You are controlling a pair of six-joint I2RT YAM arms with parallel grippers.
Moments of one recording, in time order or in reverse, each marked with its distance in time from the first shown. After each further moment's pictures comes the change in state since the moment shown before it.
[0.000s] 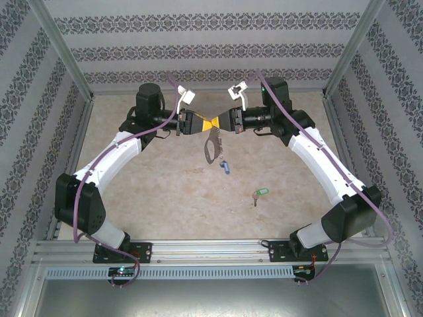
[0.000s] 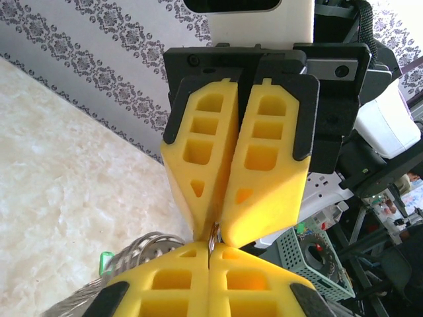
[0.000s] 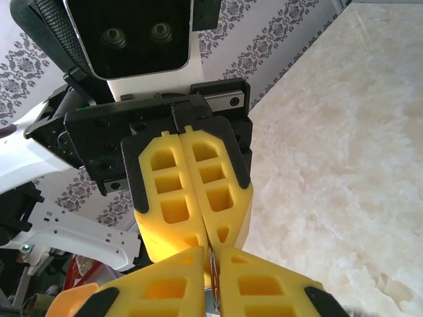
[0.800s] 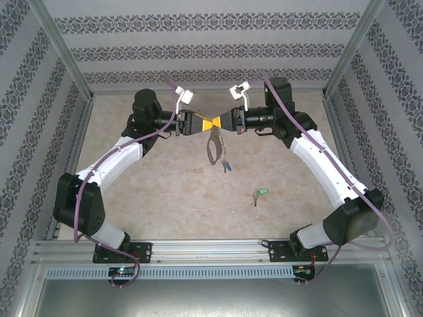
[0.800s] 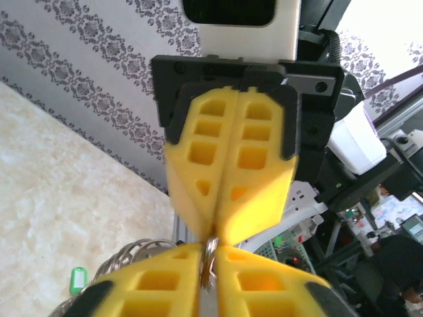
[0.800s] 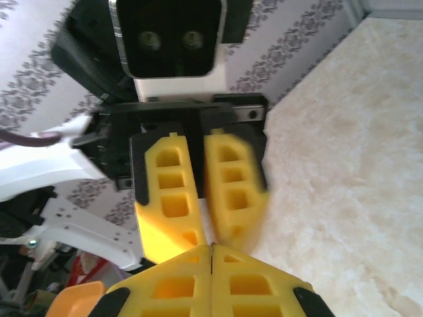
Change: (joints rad) left arm -0.003 -0.011 -0.126 0.408 0.006 -0.332; right arm -0.016 -0.034 -0.041 0.079 -0.049 0.017
